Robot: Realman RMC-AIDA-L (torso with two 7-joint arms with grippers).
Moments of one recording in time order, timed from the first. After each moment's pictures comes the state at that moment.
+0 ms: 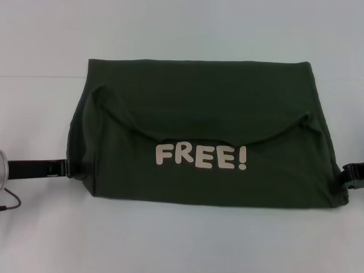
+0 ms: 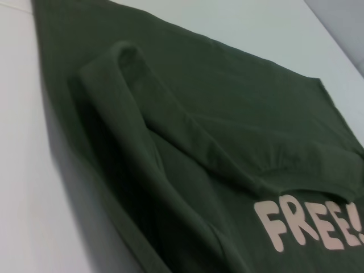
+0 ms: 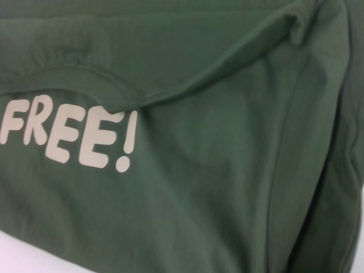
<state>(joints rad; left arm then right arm) -0.58 -2.08 0.45 0.76 2.43 1.37 -2.09 0.72 1.91 -0.82 -0.67 -2.55 -1.42 2.54</state>
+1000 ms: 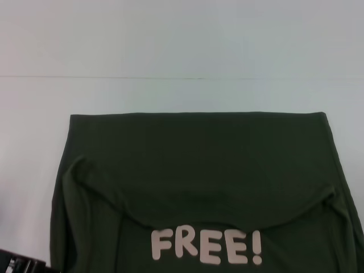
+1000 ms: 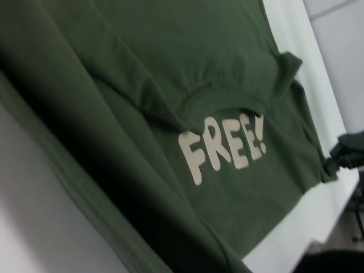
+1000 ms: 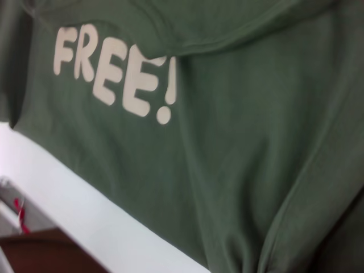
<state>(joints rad) -0.54 -2.04 0.35 0.84 2.73 2.03 -2.09 0.56 1.91 -0.83 -0.67 -2.56 -1.81 2.32</state>
